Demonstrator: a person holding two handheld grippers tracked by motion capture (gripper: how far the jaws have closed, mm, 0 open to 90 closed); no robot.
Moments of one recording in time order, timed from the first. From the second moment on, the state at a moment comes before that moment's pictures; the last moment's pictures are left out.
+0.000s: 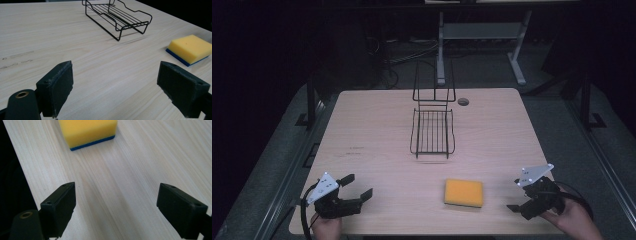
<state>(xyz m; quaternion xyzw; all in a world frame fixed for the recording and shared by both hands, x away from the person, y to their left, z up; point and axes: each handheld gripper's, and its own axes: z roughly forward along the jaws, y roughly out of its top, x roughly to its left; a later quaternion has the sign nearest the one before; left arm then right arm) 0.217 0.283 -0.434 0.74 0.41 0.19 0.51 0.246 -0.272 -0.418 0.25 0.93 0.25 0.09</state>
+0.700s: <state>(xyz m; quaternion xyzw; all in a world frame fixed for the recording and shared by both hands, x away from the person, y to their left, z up) 0.215 0.285 -0.433 0.74 0.40 0.19 0.51 0.247 -0.248 -0.414 0.21 0.95 0.24 0.07</state>
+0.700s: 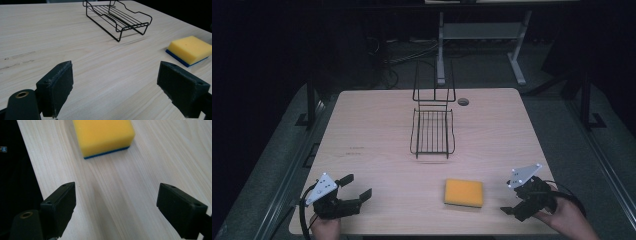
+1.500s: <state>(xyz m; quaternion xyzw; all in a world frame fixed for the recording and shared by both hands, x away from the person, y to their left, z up) 0.217 0.288 -0.434 0.74 0.41 0.19 0.51 0.257 -0.213 -0.414 0.17 0.96 0.22 0.05</state>
